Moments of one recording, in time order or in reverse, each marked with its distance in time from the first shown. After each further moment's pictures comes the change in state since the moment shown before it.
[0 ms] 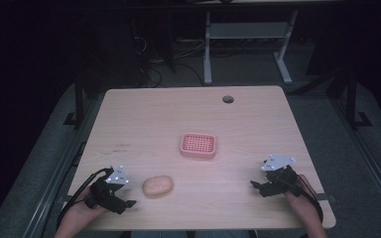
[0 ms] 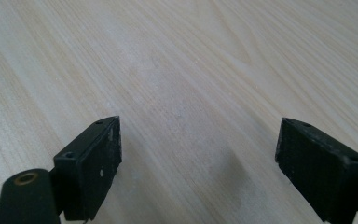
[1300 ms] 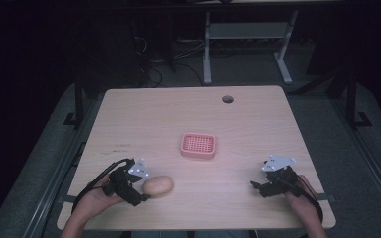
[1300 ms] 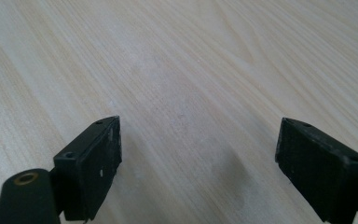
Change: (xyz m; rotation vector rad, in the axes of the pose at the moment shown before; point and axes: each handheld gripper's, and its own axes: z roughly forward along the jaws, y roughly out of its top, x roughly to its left) left arm -0.003 0.053 0.016 0.052 -0.052 0.118; right arm 0.000 -0.001 0.000 -0.003 0.004 0.002
